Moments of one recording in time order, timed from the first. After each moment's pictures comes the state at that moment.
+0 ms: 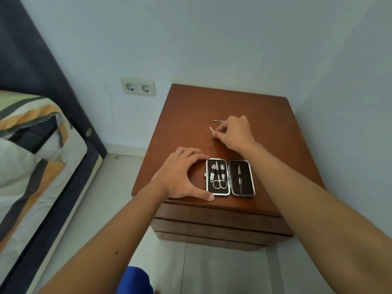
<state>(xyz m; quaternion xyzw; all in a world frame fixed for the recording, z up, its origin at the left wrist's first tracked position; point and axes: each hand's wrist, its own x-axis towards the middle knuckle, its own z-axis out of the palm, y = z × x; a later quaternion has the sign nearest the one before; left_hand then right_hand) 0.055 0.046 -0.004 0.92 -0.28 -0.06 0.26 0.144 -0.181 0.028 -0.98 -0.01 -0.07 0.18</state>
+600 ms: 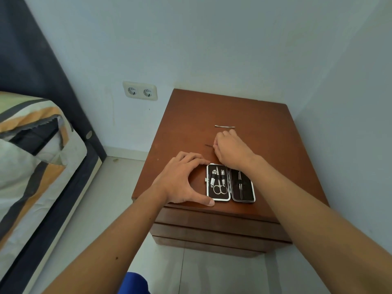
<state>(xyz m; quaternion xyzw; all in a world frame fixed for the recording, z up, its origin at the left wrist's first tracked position) 0.054 0.045 -0.005 0.92 -0.28 -0.05 0.26 0.116 -0.169 0.028 -0.99 -0.12 0.01 0.05</state>
